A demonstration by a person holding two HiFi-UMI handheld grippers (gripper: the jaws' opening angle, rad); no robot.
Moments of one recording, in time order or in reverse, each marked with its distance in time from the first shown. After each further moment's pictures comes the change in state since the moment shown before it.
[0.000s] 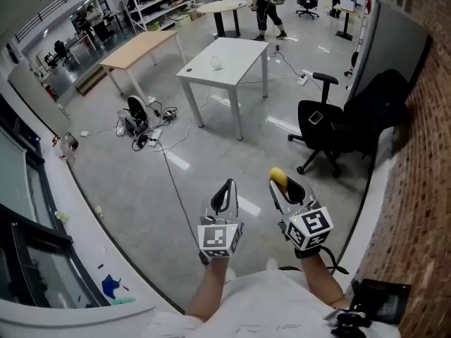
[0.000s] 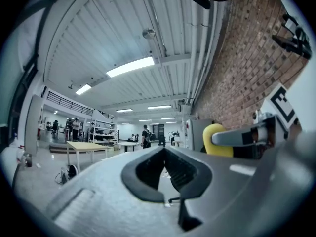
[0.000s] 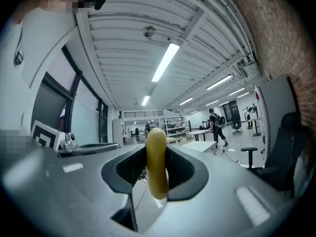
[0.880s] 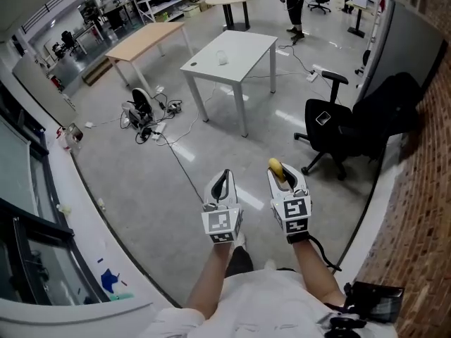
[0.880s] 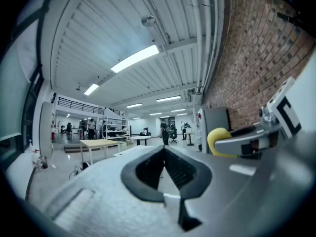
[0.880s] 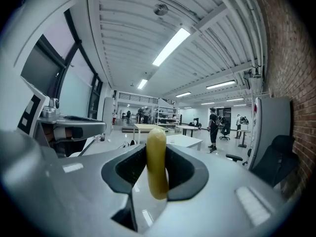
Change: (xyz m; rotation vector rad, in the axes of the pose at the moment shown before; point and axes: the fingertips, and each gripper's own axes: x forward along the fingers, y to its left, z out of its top) left arm 0.075 0.030 -0.052 0.046 0.097 0.143; right arm 0.080 -0.071 -0.051 -0.205 0.152 -0.108
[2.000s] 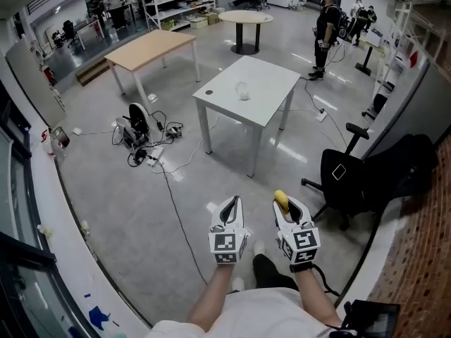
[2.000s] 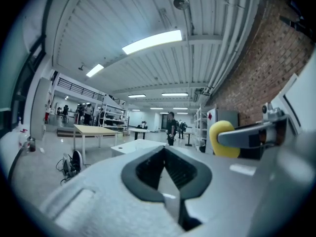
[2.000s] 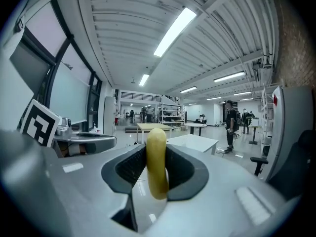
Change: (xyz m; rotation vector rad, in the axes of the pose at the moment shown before) left arm 0.178 0.175 -0.053 -0.157 0.068 -0.060; right arm 0.240 0.032 0.018 0.038 0.027 0.049
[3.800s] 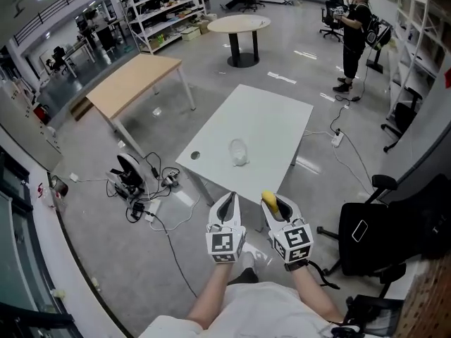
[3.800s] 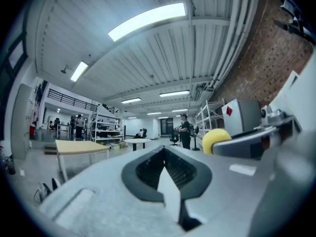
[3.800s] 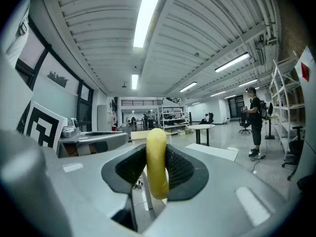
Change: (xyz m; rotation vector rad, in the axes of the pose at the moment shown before) left arm 0.465 0.122 0.053 0.125 -0.079 -0.020; right arm 0.413 -0.224 0.056 0.104 -0.055 0.080
